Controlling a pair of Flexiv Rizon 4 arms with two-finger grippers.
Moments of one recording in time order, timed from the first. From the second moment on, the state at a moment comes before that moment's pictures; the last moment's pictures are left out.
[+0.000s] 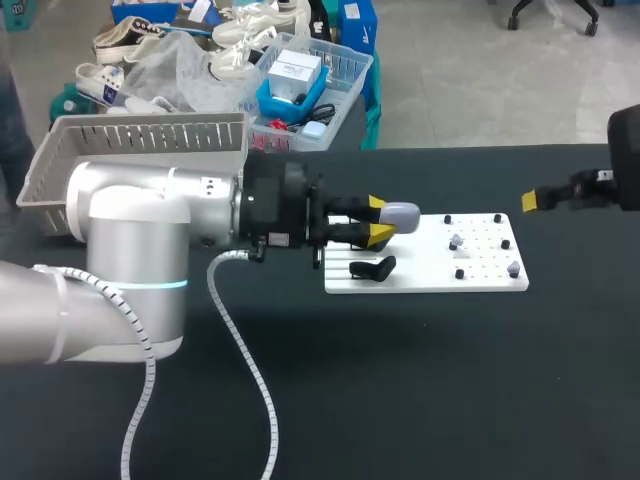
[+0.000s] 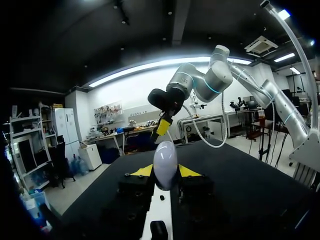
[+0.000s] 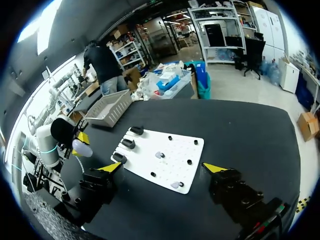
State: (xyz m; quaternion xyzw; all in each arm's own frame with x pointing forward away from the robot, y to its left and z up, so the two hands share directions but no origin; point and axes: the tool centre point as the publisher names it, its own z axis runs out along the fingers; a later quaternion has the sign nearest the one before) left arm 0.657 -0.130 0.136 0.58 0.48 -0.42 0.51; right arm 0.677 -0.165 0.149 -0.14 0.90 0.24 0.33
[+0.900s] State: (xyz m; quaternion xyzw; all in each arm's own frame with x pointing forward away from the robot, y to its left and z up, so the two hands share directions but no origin) left arm 0.673 -0.136 0.116 0.57 0.49 -0.44 0.49; right arm 0.628 -0.079 0.158 -0.26 0.88 0.22 0.32
